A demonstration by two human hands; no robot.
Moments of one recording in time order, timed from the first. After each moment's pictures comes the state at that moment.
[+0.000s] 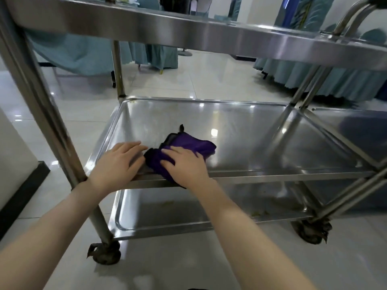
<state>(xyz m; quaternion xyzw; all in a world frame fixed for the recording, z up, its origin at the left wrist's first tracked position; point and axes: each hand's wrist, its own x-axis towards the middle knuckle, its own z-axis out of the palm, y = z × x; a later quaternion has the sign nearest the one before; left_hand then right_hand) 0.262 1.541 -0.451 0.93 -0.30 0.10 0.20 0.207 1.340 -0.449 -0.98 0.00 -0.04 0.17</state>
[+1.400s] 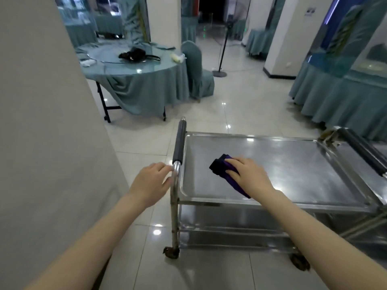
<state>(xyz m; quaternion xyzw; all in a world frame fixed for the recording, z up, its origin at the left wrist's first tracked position) 0.176 1.674 0.083 0.93 -0.29 0.13 0.17 0.124 1.378 0.116 -1.00 0.00 -0.05 0.07</state>
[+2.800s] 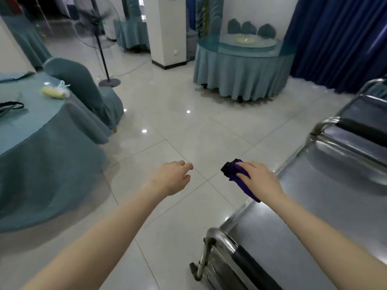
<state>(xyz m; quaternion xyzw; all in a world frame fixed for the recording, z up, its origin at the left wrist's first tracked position) 0.889 1.505 0.087 0.78 -0.62 -0.03 0.02 0.645 1.360 0.082 -0.90 0.42 -0.06 0.10</state>
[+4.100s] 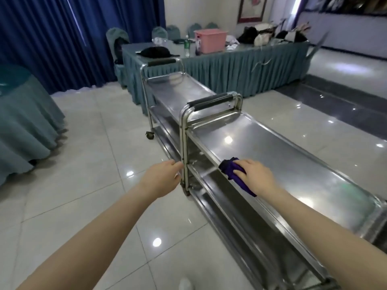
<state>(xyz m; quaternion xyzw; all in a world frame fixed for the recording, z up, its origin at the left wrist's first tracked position) 0.985 0.979 0.096 0.17 -0.98 -0.04 0.07 0.772 1.193 0.080 -0.44 0.89 -0.10 0.03</state>
